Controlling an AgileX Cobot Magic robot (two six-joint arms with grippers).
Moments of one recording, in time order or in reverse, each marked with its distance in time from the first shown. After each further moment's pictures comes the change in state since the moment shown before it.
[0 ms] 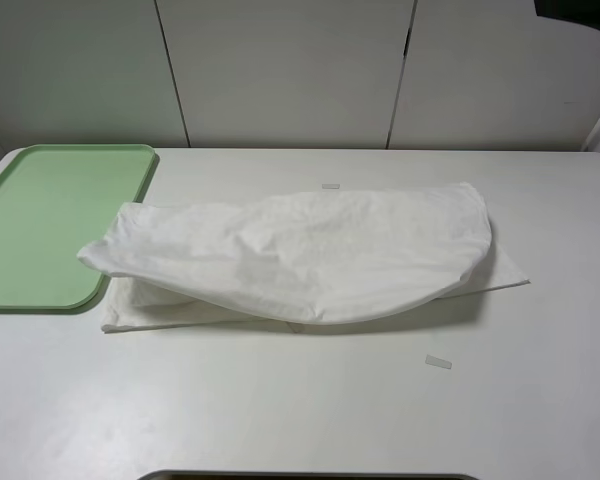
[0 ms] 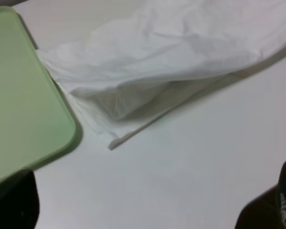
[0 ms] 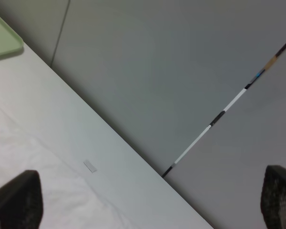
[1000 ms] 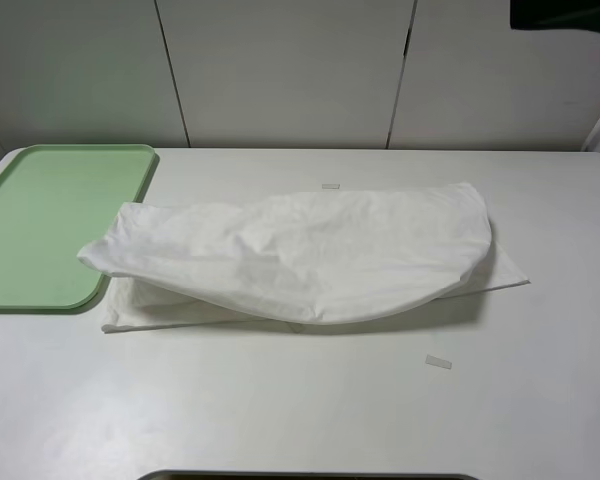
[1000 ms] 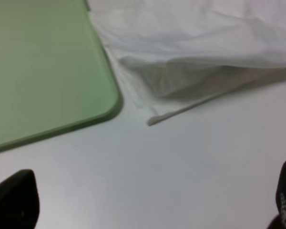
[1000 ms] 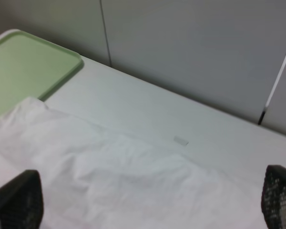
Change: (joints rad) left arm 0.183 0.000 0.022 0.004 0.036 -0.003; right arm 0.000 0.000 0.000 0.069 0.125 0.353
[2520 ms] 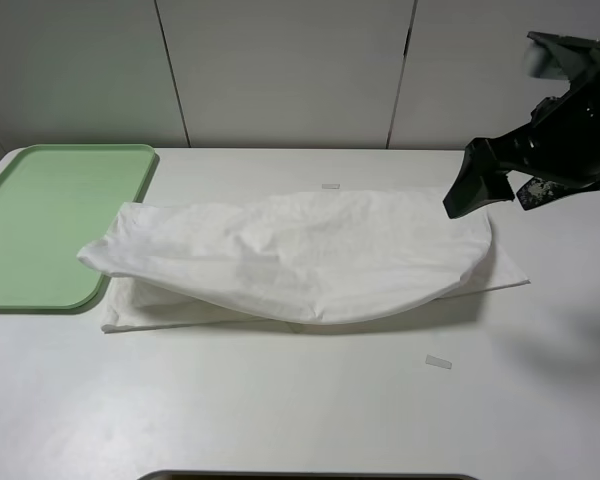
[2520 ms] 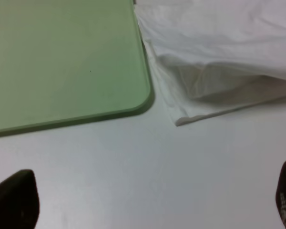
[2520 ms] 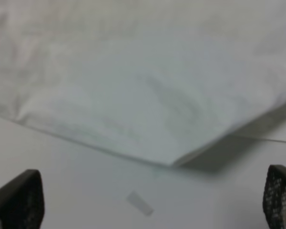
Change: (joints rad) left arm 0.188 0.000 0.000 -0.001 0.000 -0.003; right arm -0.024 0.384 0.001 -0.133 0.301 0.289
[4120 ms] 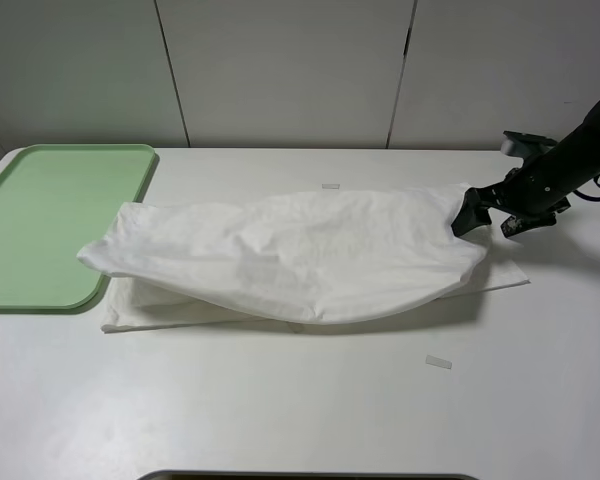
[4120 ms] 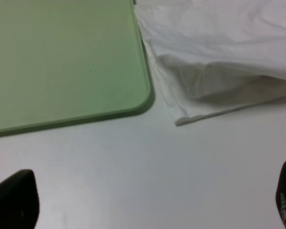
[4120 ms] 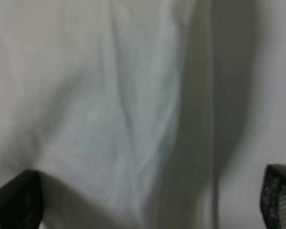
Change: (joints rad) left arm 0.000 0.000 0.000 0.001 0.000 0.000; right arm -0.386 0.847 -0.303 0.231 -0.308 -0.479
